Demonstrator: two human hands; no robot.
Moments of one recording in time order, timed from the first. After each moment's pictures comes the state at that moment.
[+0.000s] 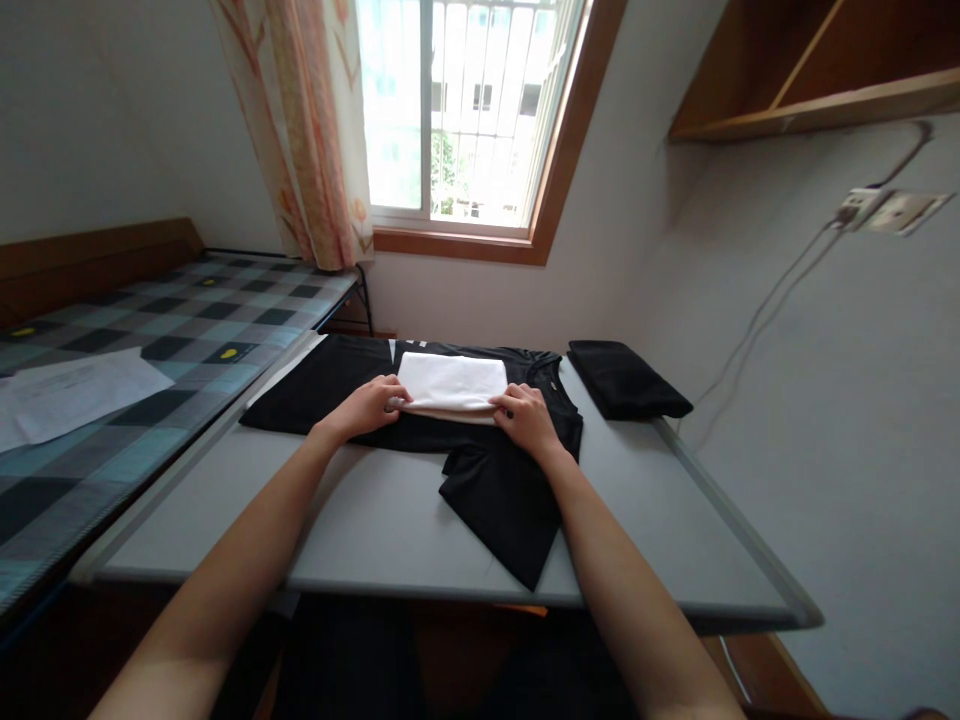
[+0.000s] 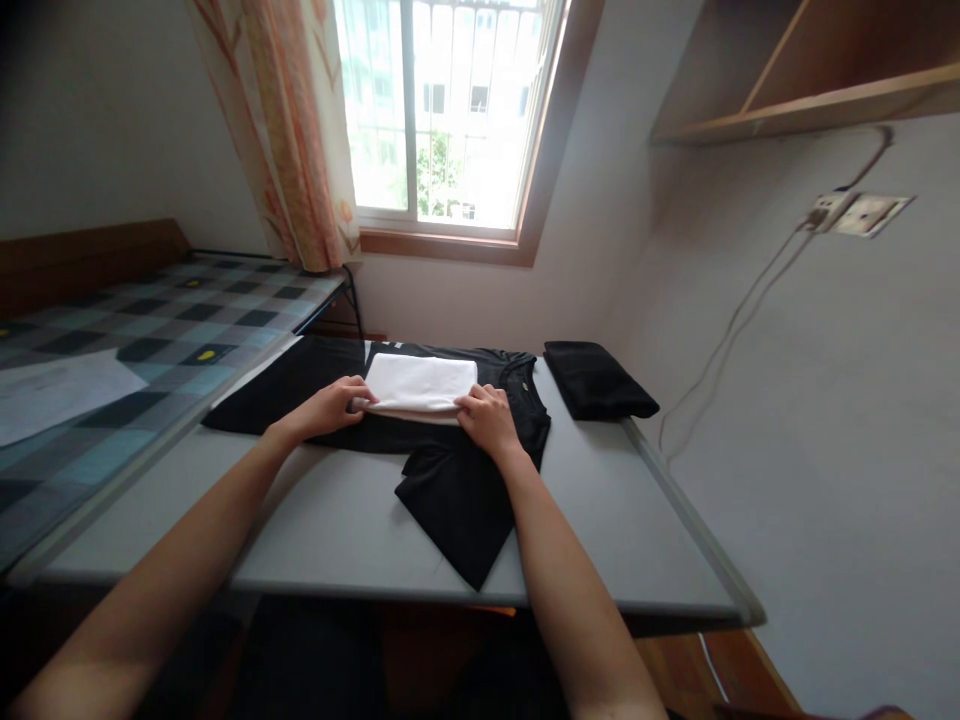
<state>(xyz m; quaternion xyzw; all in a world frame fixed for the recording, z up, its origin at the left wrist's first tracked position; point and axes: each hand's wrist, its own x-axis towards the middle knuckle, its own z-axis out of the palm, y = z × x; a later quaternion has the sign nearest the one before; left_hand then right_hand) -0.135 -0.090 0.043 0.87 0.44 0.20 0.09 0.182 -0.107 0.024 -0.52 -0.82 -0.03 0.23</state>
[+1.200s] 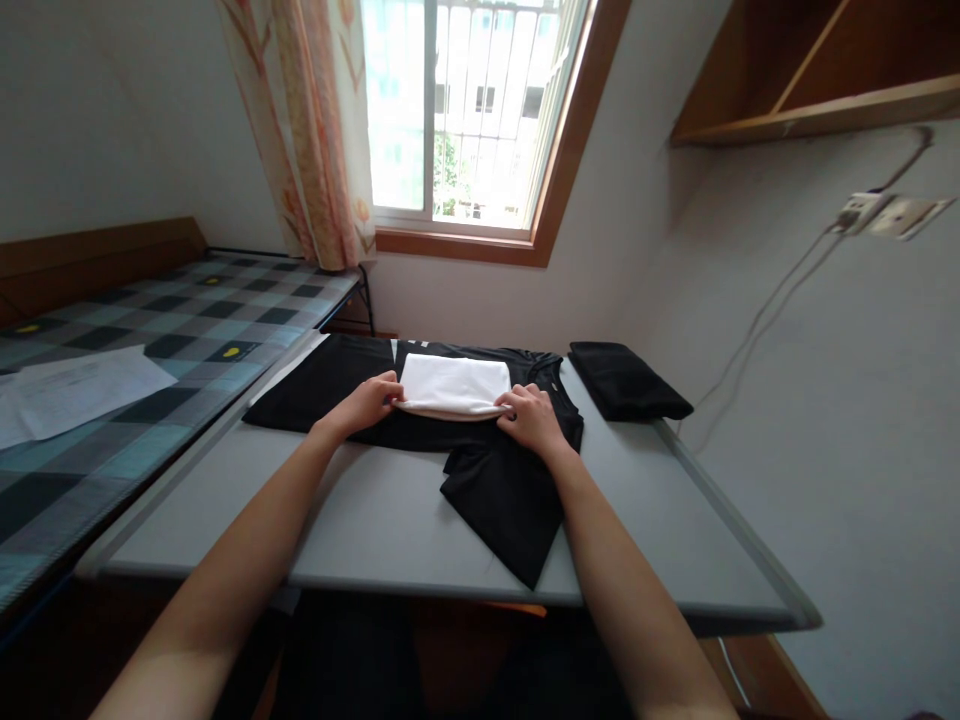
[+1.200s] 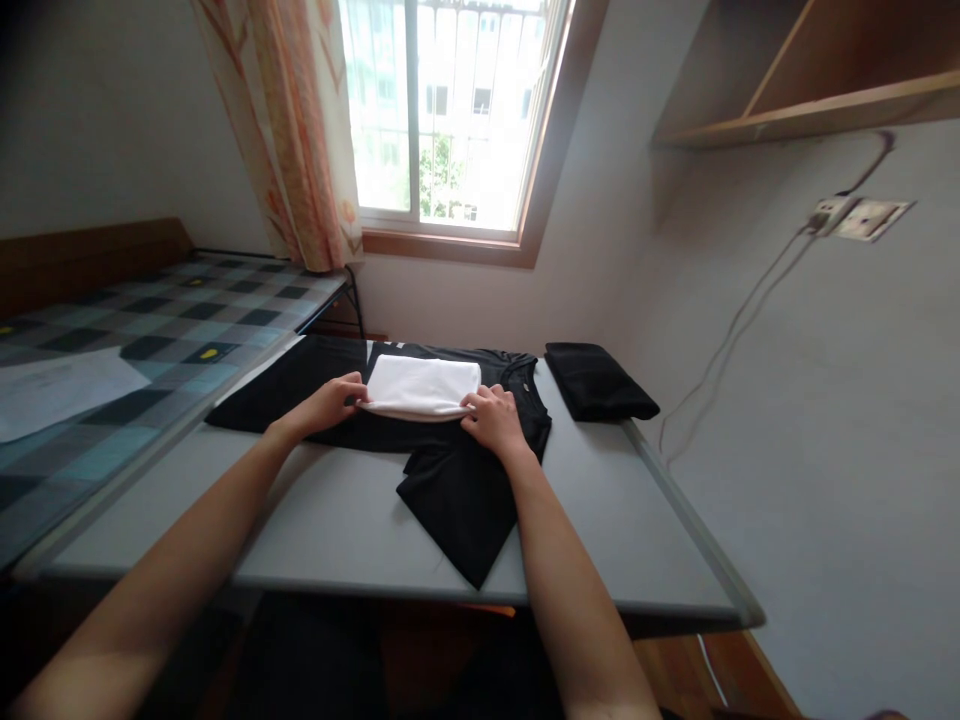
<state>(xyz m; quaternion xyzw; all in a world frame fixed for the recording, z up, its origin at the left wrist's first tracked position) -0.139 -0.086 0.045 0.86 0.44 0.23 0.11 0.189 -0.110 0.035 -0.54 -0.81 -0.05 0.21</state>
